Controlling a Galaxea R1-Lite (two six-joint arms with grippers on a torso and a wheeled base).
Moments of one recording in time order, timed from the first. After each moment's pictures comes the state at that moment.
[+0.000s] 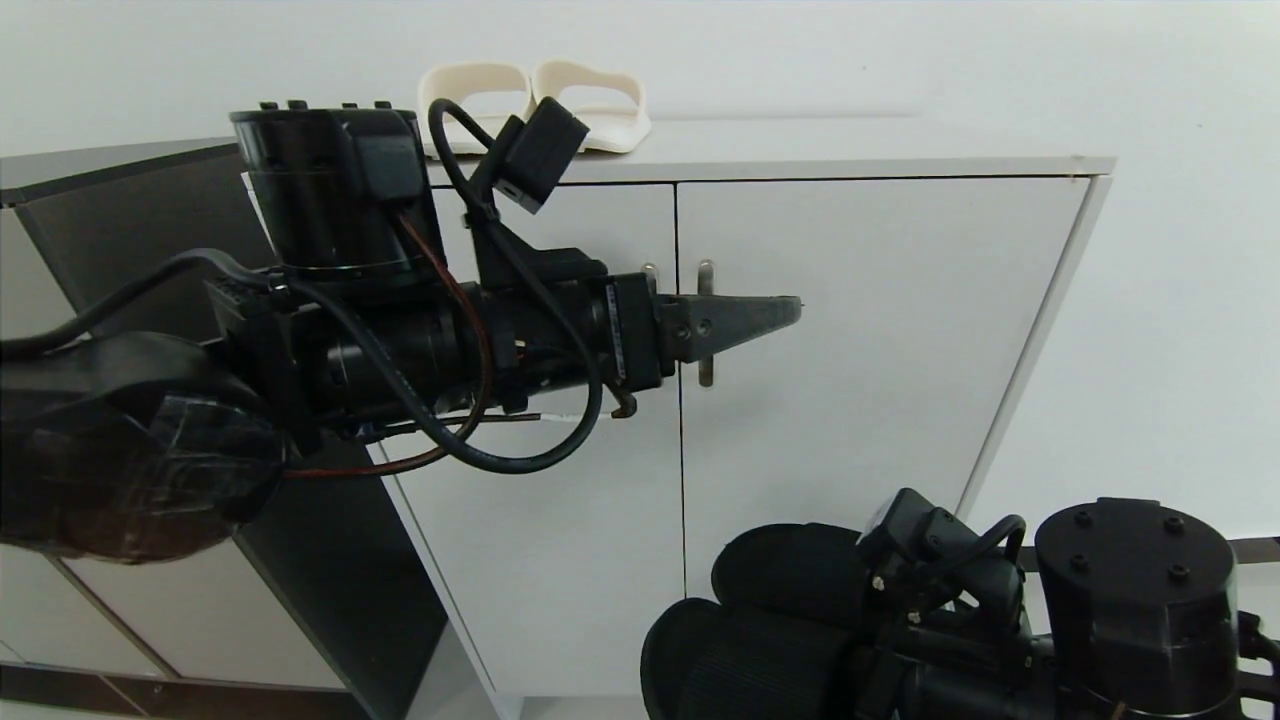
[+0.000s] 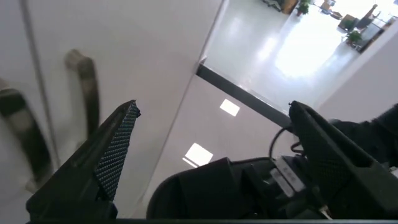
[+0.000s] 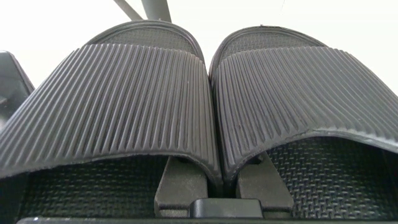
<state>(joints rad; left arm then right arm) -0.63 1.65 -1.12 -0.53 -0.50 -0.26 0.92 1.56 -0.50 -0.68 -0.02 0.03</state>
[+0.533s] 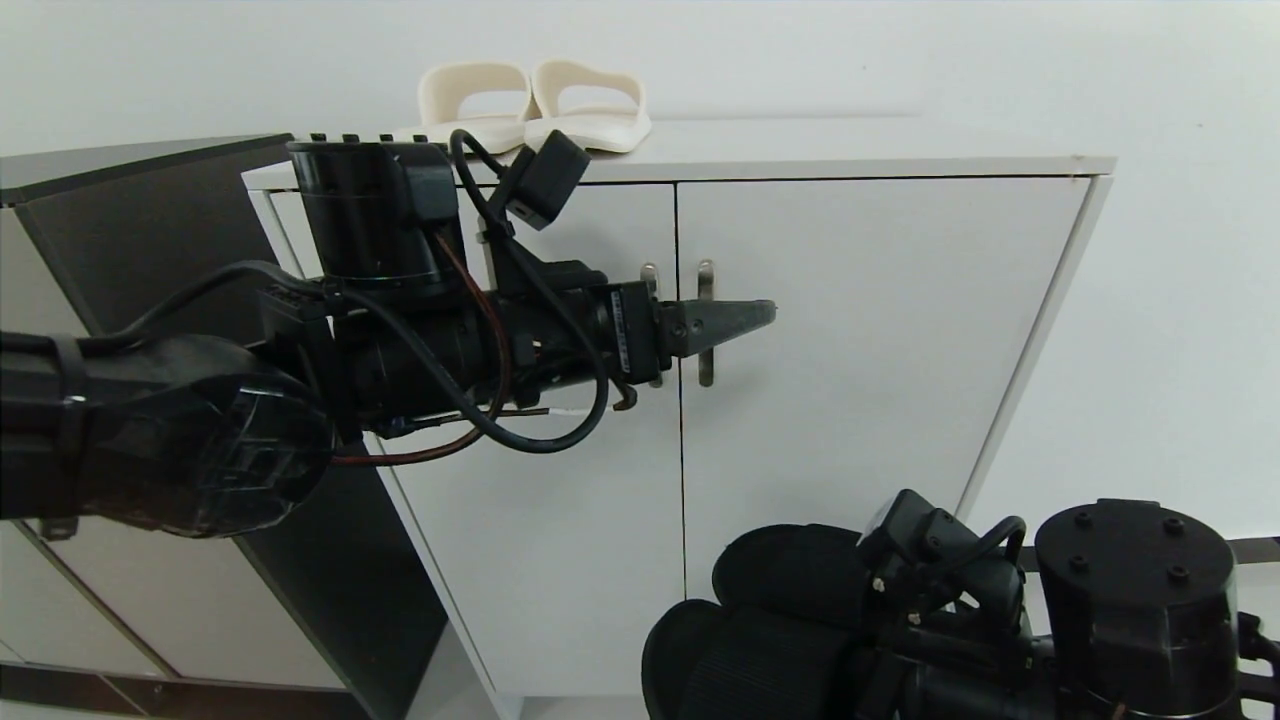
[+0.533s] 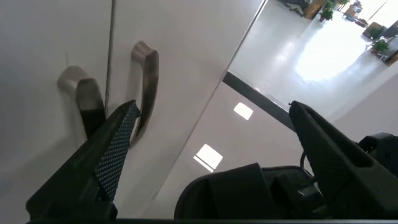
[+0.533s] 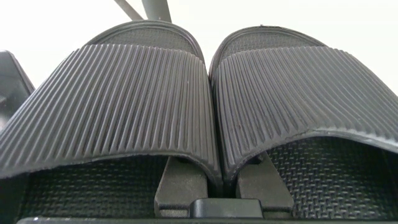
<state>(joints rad) -0.60 1.70 -1.13 -0.54 -0.46 -0.25 0.92 1.56 -0.49 -0.68 -0.01 0.03</state>
